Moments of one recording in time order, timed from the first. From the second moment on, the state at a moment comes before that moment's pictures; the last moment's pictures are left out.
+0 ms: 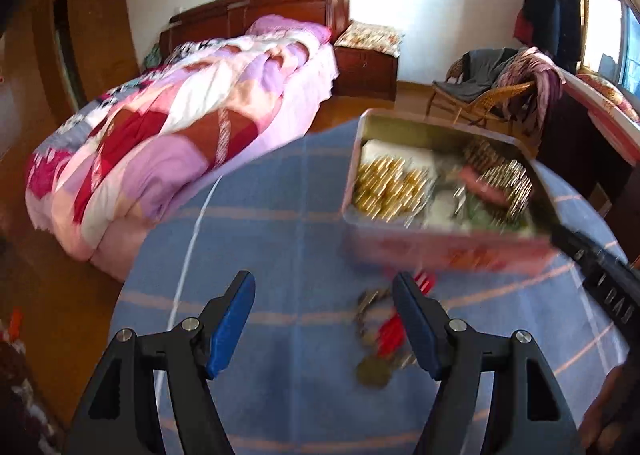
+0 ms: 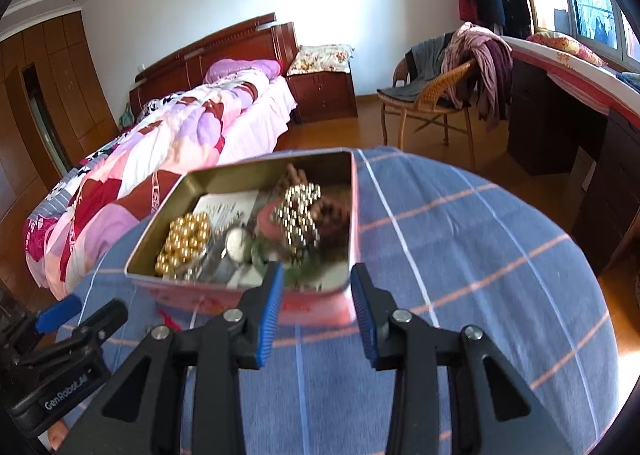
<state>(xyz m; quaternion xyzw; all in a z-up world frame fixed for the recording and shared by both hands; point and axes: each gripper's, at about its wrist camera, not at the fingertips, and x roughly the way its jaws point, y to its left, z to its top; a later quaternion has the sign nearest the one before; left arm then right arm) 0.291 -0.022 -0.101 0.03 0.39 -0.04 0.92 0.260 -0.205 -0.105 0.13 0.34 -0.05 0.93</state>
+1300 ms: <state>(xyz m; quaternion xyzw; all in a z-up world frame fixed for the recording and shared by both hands) 0.267 0.012 -0.126 0.04 0.44 -0.04 0.90 0.254 -0.170 -0.097 0.16 0.36 0.09 0.91</state>
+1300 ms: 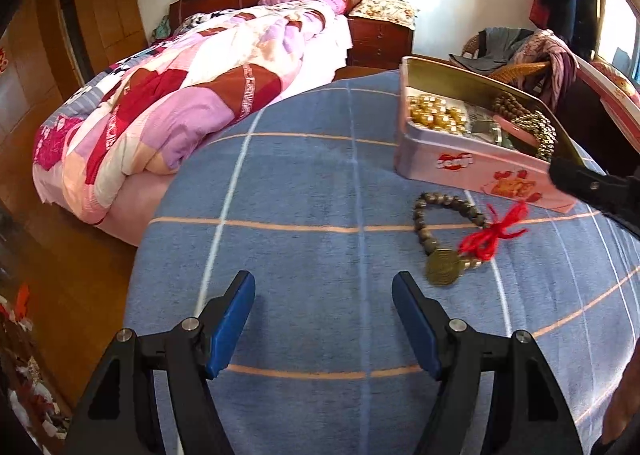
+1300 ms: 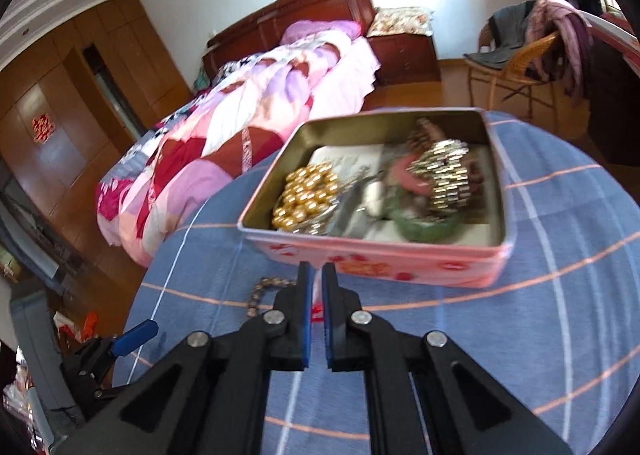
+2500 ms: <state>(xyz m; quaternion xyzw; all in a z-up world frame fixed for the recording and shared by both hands) 0.273 0.007 -0.117 -0.01 0.43 -0.08 0.90 0.237 -0.190 -0.093 0.16 0.37 0.09 0.91</state>
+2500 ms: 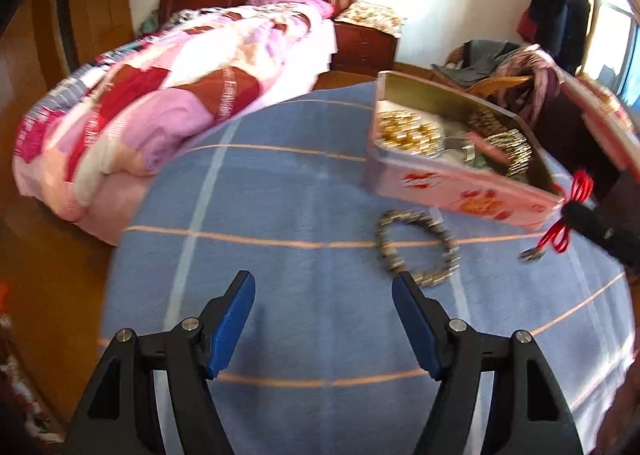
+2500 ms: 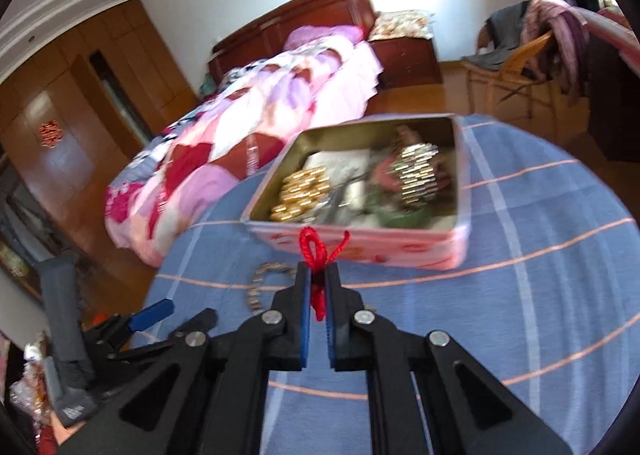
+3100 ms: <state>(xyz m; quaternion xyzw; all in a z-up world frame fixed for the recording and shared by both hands) 0.308 -0.059 -0.135 0.05 0.44 -0.12 0.89 0.241 -0.222 -0.131 0.22 0.39 0.06 0.89</state>
